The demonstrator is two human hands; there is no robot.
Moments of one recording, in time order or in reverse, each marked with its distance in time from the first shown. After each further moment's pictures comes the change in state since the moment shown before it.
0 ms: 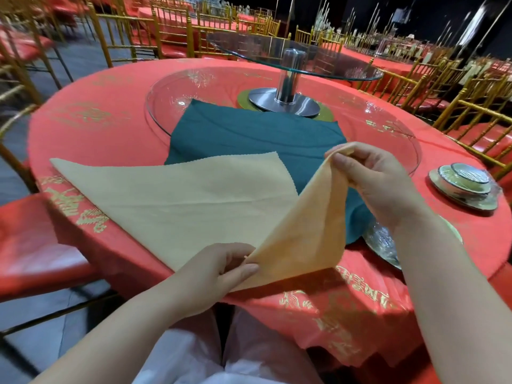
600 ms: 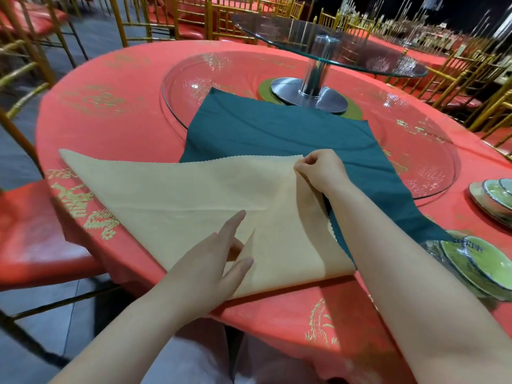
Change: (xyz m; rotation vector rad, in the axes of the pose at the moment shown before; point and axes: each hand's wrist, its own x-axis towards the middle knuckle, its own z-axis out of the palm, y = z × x) left_hand 0.009 -0.030 -0.029 0.321 0.225 -0.093; right_hand 0.116 0.084 0.076 -0.681 0.098 0.360
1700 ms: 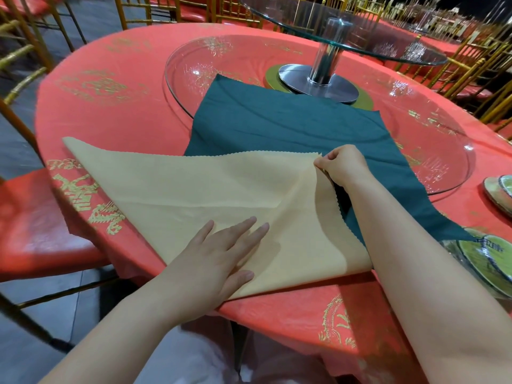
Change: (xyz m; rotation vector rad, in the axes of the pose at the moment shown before) left_hand -0.002 -0.020 -0.007 0.433 -0.261 0.096; right_hand 0.015 0.016 -0.002 -0.084 -0.007 0.115
